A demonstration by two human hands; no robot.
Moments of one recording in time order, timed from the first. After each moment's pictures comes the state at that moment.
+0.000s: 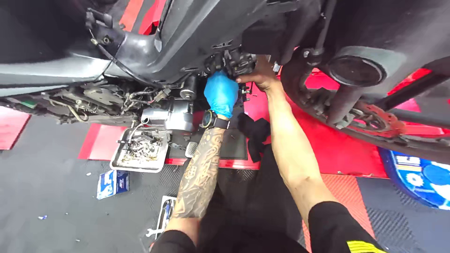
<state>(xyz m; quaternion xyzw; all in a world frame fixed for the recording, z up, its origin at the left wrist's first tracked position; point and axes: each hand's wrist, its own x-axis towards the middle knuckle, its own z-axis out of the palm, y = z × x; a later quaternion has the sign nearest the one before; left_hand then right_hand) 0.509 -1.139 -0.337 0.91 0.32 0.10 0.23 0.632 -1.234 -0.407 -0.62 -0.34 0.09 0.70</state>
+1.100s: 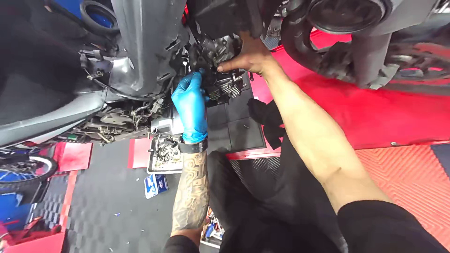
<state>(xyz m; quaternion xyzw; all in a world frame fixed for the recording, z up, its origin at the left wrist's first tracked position) 0.436 -1.121 -0.342 0.78 0.21 0.25 0.54 0.618 -1.245 -0.399 -0.67 -0.30 0.03 0.68</state>
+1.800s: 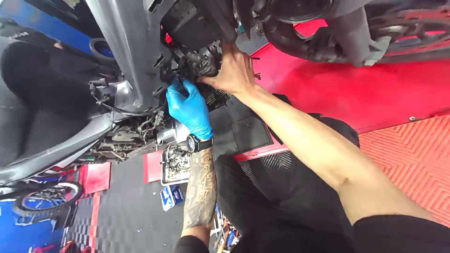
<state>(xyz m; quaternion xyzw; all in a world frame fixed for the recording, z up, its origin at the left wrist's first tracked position) 0.473 -1.121 -0.361 0.83 0.17 0.50 0.15 0.556 -1.225 -0.395 -0.85 -0.13 -0.23 0.46</state>
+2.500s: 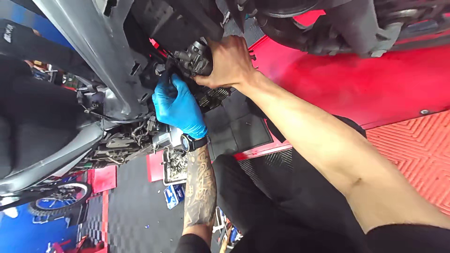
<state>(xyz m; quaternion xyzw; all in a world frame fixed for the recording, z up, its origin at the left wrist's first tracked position) 0.486 -1.126 -0.365 0.80 0.11 0.57 0.16 0.582 -1.242 -0.399 -0.84 -0.24 -0.28 0.40</state>
